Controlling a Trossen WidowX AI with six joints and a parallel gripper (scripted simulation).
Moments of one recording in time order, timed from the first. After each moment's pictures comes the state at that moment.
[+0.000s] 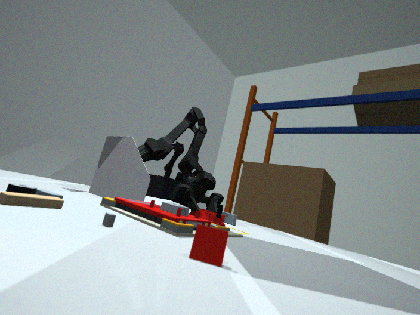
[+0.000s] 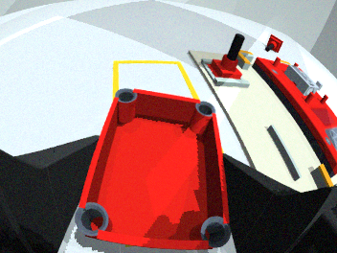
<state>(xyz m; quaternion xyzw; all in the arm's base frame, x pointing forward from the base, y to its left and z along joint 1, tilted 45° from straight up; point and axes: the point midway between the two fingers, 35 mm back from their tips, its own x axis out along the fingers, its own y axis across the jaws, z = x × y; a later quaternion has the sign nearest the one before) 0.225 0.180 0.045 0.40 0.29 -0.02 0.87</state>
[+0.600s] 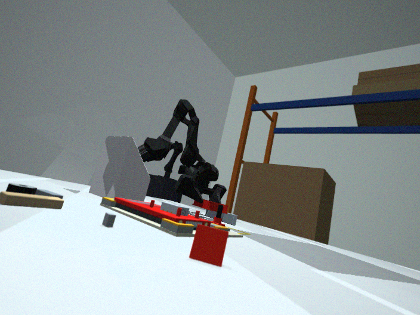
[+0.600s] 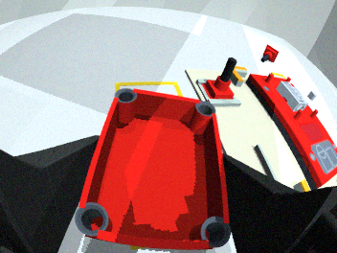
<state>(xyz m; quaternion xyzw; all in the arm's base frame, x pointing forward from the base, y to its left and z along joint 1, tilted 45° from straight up) 0.228 0.159 0.069 0.40 0.29 -0.02 0.87</state>
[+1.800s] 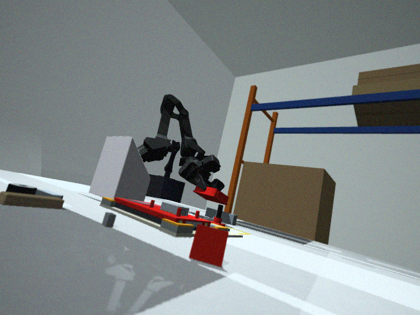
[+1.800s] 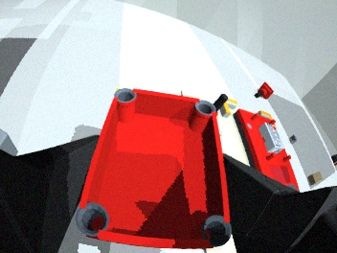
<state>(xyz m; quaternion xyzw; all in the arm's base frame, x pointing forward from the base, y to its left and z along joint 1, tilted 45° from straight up) 0.225 0.135 0.091 0.28 0.29 0.02 0.91</state>
